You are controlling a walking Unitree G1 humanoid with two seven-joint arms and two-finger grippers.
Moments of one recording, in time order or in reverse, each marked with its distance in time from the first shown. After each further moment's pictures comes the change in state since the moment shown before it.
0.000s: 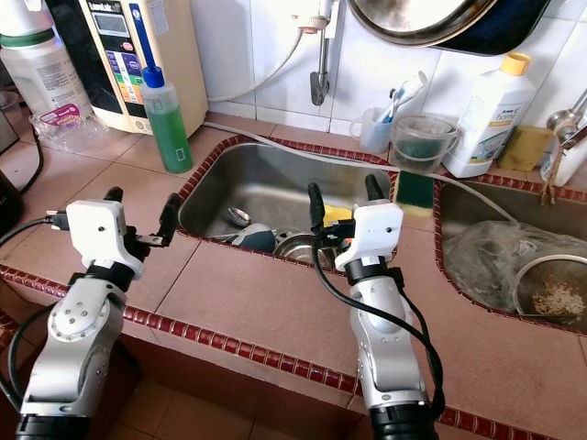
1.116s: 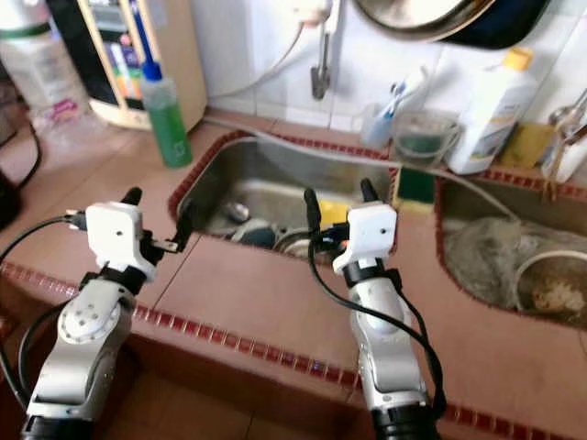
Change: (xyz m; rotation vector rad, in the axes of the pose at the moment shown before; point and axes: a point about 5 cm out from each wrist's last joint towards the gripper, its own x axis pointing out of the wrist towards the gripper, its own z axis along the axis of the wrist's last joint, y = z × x) left arm 0.000 -0.014 0.000 0.045 -0.003 -0.096; right arm 0.000 0.001 -0.003 -0.027 0.031 0.023
